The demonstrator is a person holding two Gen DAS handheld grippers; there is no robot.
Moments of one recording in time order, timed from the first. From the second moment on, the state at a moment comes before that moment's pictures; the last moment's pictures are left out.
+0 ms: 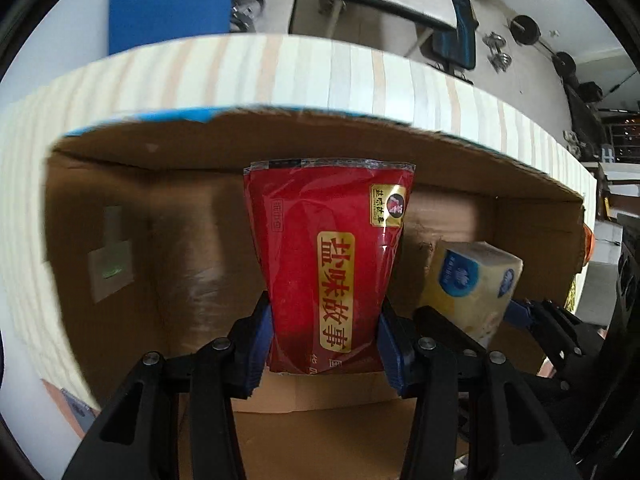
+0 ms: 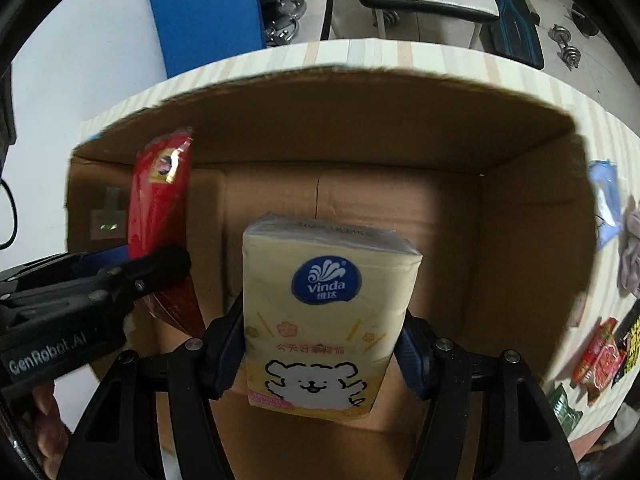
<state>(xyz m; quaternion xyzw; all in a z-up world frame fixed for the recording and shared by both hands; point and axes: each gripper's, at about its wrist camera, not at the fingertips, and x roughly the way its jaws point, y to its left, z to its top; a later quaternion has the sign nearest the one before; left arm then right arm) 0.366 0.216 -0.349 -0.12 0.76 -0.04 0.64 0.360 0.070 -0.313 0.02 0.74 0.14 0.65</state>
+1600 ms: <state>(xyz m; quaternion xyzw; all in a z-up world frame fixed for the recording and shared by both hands) 0.248 0.151 -0.153 -0.03 0.61 0.01 0.79 0.242 -0.025 -0.159 0.07 0.65 0.13 0.75</state>
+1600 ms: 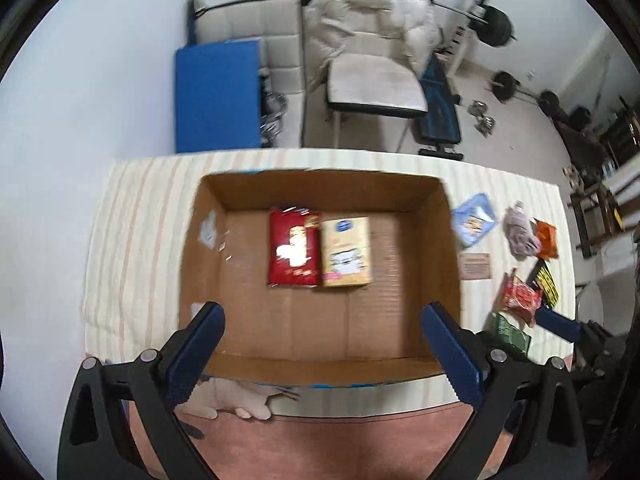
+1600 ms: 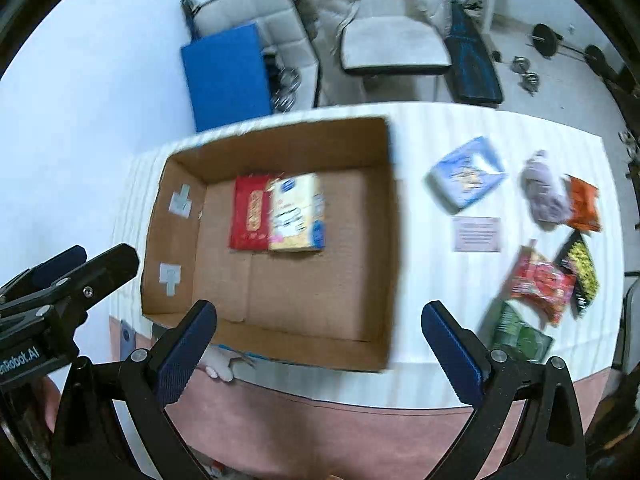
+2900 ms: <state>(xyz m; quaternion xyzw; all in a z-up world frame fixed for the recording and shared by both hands) 0.424 -0.138 -0.417 0.27 0.73 -0.17 0.60 0.309 -0.302 -0.380 0.02 0.80 0.00 0.61</state>
